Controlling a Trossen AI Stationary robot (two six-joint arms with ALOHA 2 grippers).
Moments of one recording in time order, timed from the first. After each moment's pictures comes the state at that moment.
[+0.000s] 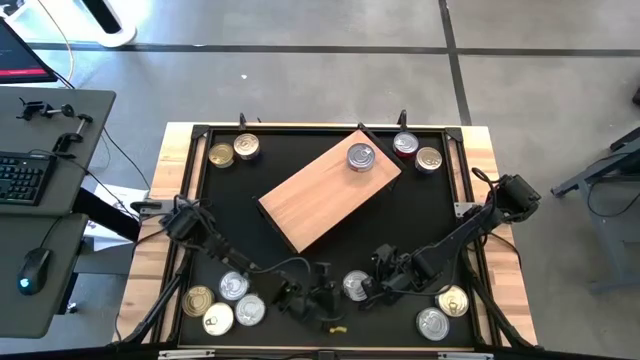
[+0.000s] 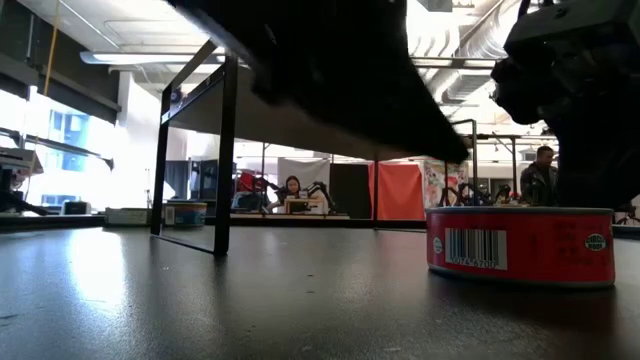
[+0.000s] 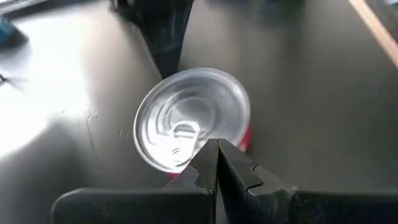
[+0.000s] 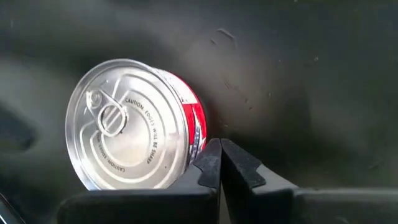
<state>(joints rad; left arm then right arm) -0.57 2.18 1.43 -0.01 -0.60 -0.18 0.62 1.70 0.93 -0.43 0.28 1.60</state>
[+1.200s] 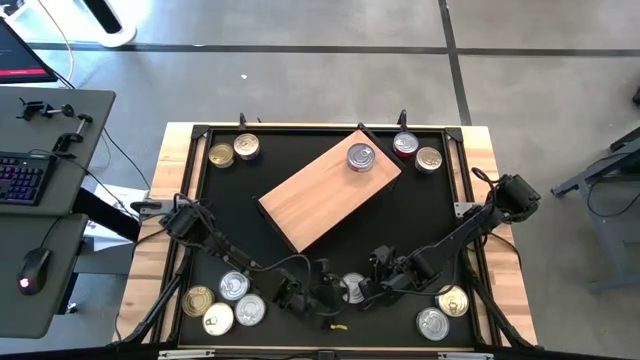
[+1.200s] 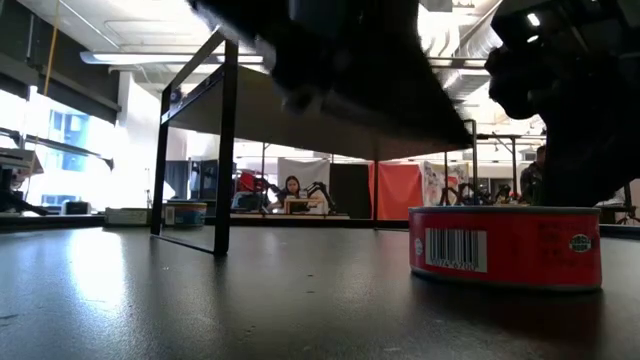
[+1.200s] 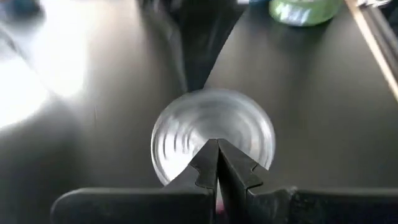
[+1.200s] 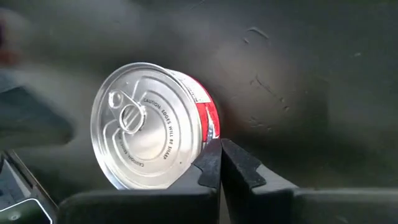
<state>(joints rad) -0.55 2.17 1.43 -0.01 -0.63 -0.38 0.62 1.70 0.94 -0.35 0.29 1.62</state>
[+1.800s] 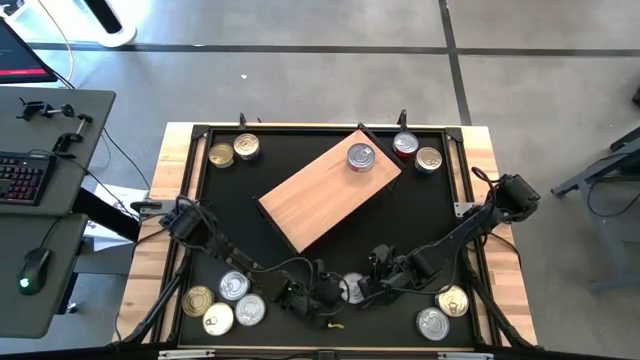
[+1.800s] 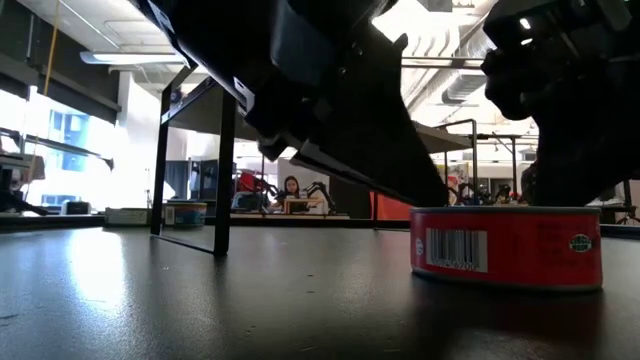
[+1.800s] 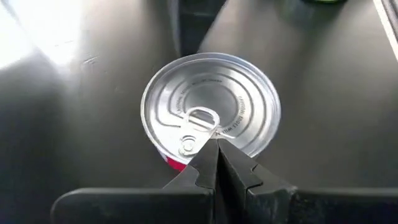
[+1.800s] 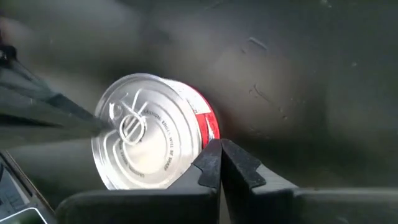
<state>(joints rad) -0.56 2.20 1.43 -0.06 -0.59 -0.53 0.61 1.70 0.93 -0.35 0.30 1.62</state>
